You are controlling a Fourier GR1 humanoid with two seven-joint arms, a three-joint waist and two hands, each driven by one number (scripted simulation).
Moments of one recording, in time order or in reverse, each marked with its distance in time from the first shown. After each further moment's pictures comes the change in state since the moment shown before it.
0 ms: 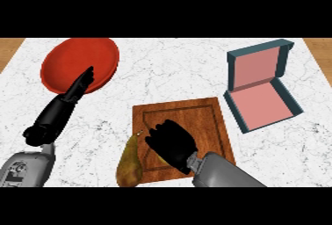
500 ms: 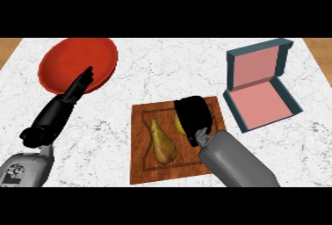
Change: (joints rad) left arm 0.009 0.012 -0.011 -0.025 0.016 0.009 0.017; right arm -0.052 0.024 -0.213 0.122 -0.021 0.075 0.426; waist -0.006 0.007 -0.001
